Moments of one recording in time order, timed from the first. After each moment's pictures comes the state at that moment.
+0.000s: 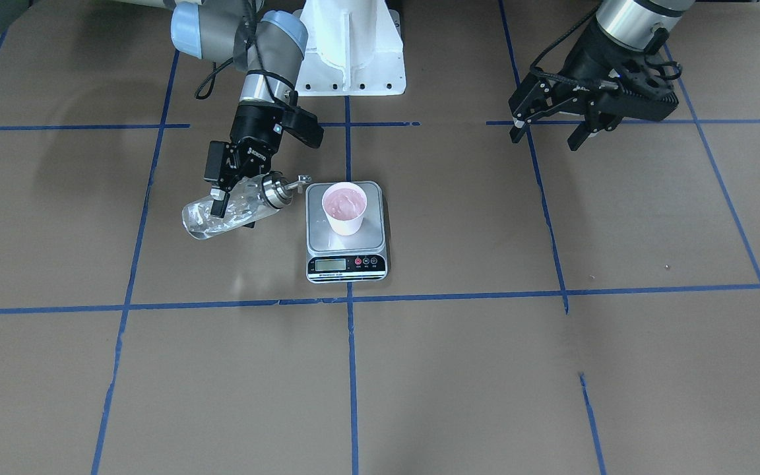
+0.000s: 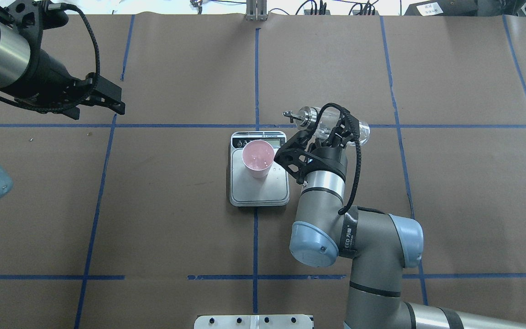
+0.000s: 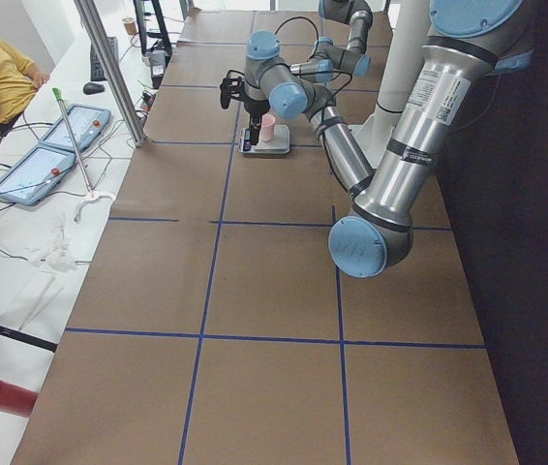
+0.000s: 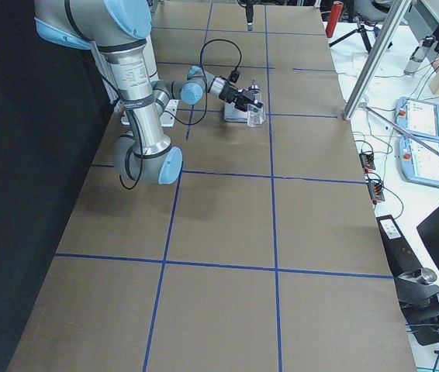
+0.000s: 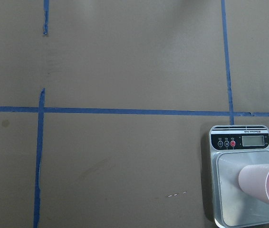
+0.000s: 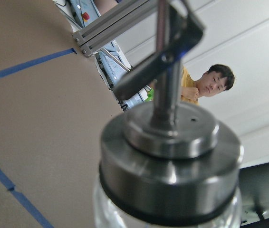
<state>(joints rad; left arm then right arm) -0.93 -1.97 -2.13 -1.50 -2.19 -1.01 0.27 -1.08 1.81 -1.73 0.54 0.72</state>
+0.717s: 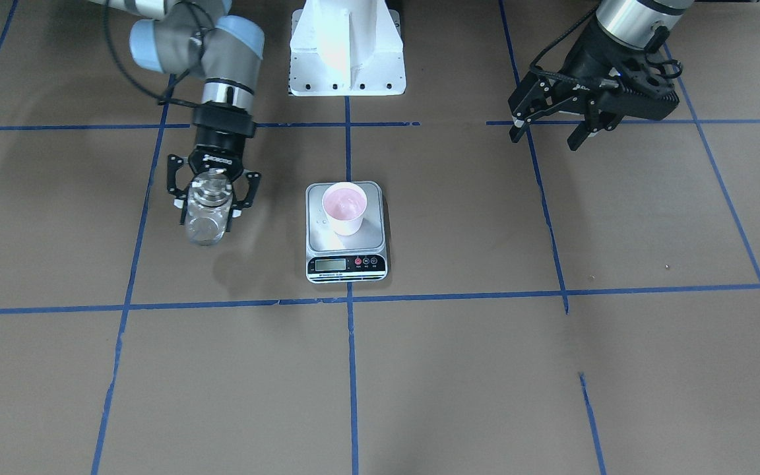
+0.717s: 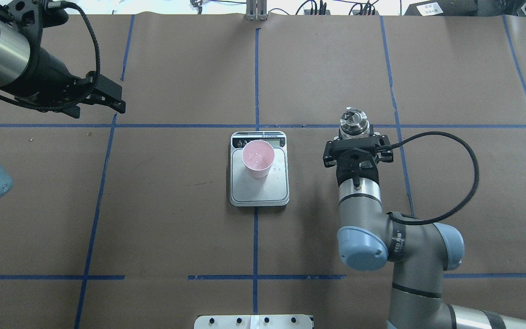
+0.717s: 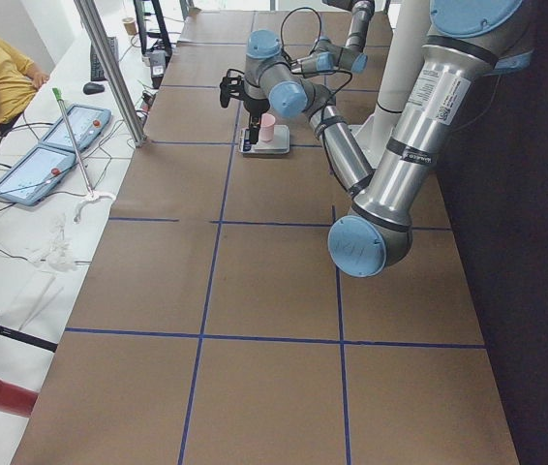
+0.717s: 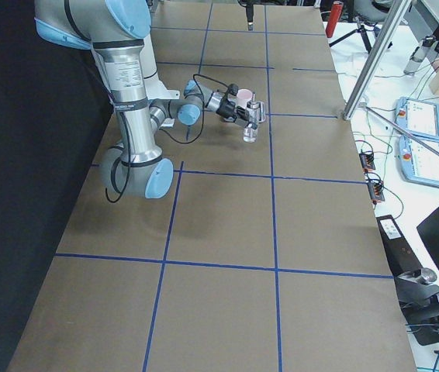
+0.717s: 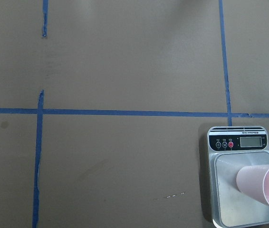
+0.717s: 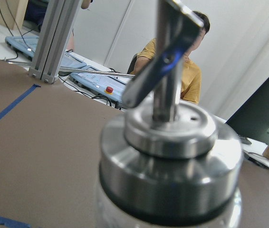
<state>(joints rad) -0.93 -1.97 -2.13 -1.50 -2.19 -1.01 0.28 -1.31 1.82 -1.32 0.59 1.25</state>
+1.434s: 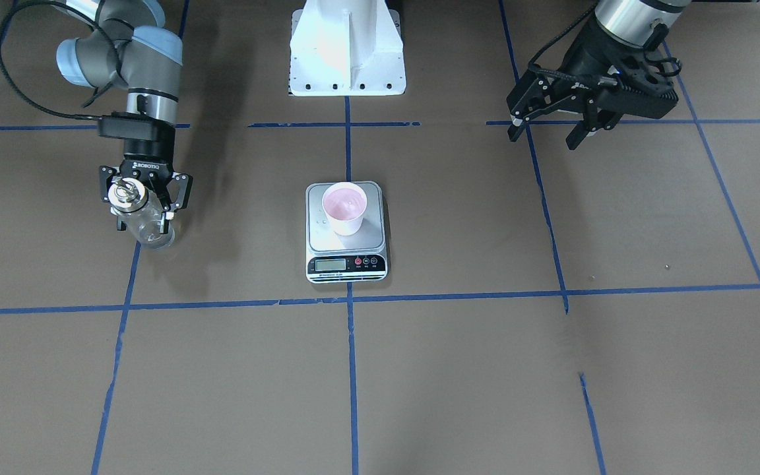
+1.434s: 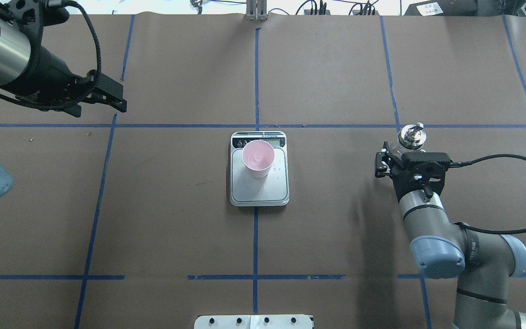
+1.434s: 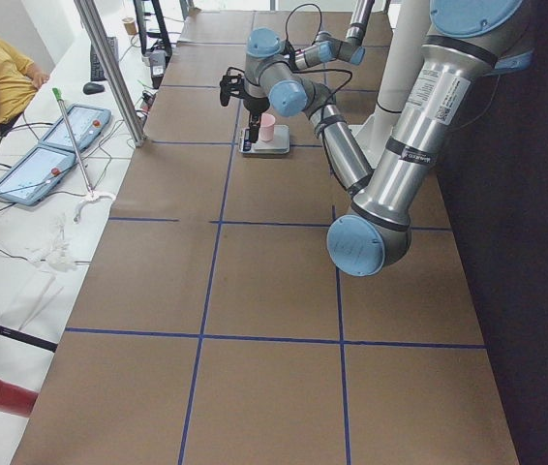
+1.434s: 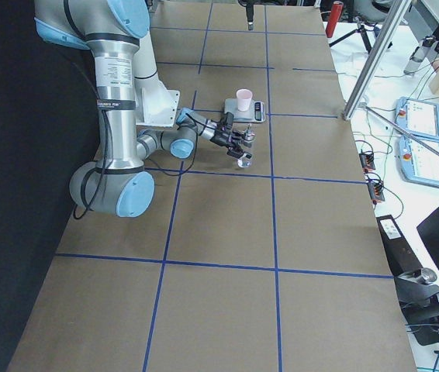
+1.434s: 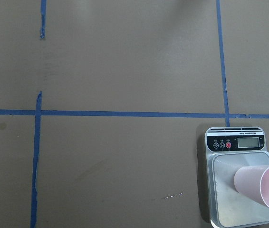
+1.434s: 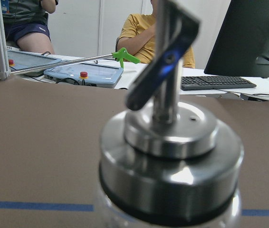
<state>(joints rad) -0.93 -1.98 -2.13 -1.50 -2.19 -1.01 0.30 -1.55 1.82 -0.98 0.69 1.32</state>
